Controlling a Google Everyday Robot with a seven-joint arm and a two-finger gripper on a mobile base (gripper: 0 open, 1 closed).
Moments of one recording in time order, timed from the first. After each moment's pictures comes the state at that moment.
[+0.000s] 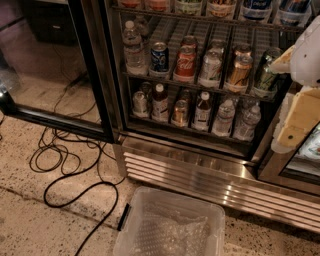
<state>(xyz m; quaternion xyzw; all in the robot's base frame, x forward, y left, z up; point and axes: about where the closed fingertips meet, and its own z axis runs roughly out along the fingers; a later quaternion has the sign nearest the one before) 0.438 -0.217 0.976 -0.60 0.78 -0.03 0.16</state>
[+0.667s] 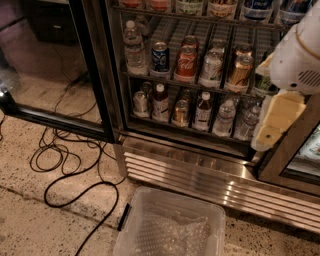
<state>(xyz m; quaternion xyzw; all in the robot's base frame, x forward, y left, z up) 0.456 -0.200 0.961 -0.60 0.78 -0.04 0.17</state>
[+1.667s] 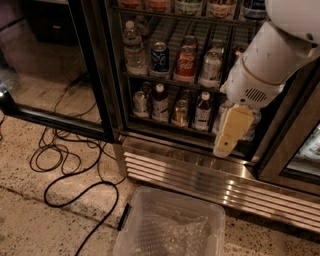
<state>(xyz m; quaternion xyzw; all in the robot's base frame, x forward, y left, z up) 0.483 -0.145 0.902 -0.61 0.78 0.02 0.15</state>
